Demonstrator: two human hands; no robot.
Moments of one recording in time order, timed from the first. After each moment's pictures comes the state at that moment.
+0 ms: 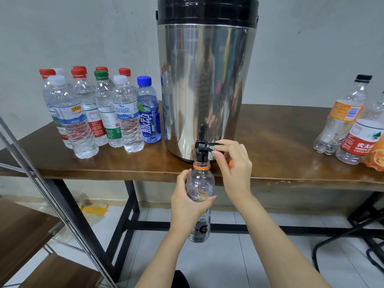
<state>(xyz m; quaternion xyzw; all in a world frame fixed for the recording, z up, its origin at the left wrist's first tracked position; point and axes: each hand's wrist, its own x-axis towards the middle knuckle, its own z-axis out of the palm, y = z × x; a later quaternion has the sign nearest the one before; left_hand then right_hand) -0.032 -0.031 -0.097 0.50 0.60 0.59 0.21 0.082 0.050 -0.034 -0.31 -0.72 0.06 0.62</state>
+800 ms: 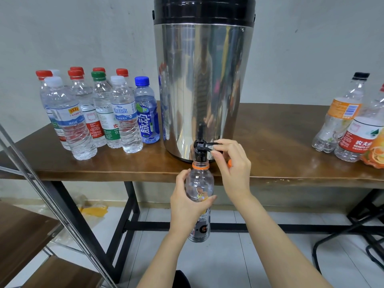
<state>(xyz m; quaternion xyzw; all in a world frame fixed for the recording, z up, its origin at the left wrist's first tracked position) -0.032 -0.032 -0.096 0.49 0.59 0.59 0.23 0.082 0.049 -0.033 -0.30 -0.72 0.08 0.62</state>
